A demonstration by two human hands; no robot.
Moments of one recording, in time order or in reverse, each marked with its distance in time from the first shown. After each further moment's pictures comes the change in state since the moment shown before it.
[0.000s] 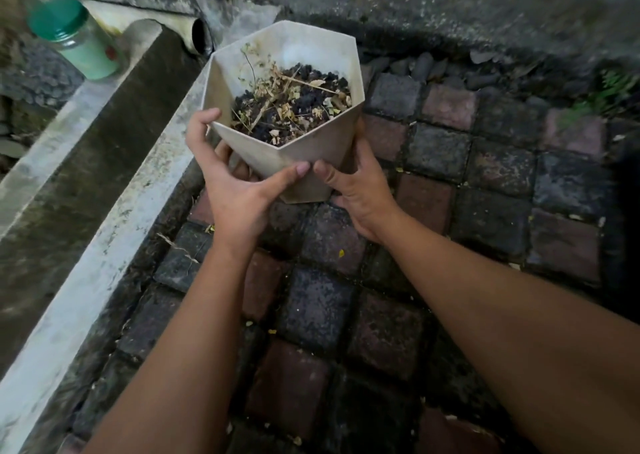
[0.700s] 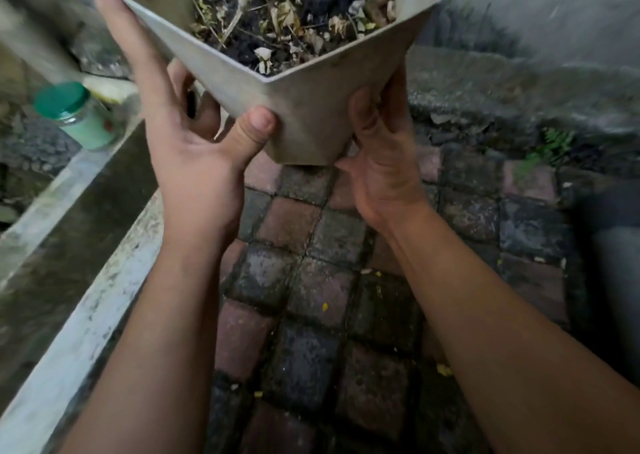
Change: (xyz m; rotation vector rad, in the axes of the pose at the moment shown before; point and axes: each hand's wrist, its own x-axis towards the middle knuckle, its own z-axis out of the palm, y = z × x) left_hand 0.062 0.104 0.022 -0.139 -0.204 0.439; right_hand -0.009 -0.136 0.020 0.296 0.054 -0.401
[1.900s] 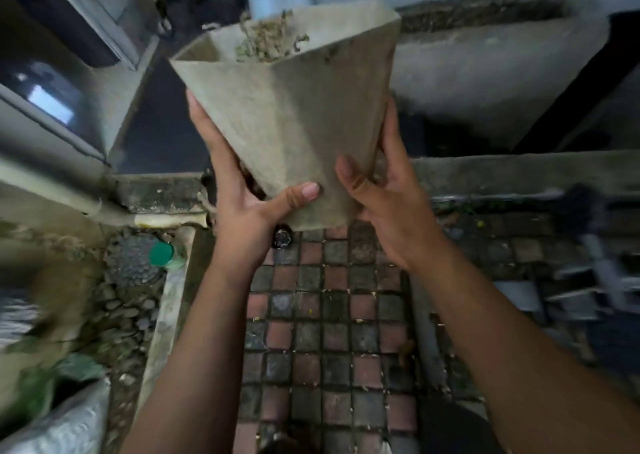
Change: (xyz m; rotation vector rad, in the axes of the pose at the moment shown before) left_hand 0.325 0.453 0.087 -0.069 -0.291 -0.317; right_hand -0.002 -0.546 0.219 -0.381 0.169 0.063
